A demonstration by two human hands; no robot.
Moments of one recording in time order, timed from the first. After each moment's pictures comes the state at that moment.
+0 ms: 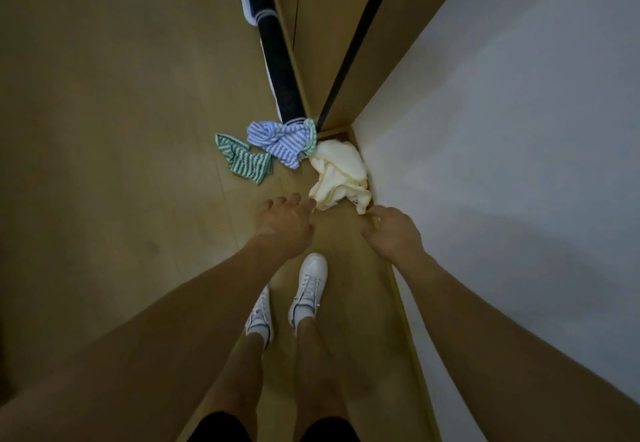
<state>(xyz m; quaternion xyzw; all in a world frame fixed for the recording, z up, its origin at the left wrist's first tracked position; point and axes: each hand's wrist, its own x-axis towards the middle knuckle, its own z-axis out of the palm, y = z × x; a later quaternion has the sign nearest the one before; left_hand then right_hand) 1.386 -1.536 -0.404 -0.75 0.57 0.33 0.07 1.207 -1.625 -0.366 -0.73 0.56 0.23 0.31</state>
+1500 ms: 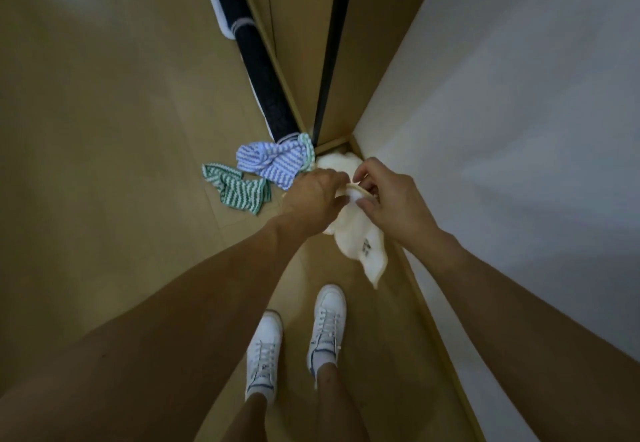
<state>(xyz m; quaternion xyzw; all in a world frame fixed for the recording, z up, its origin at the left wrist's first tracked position) 1.390 -1.666 -0.472 -0.70 0.63 0.32 -0.10 1.239 -1.719 -0.441 -0.82 0.44 -0.04 0.36</state>
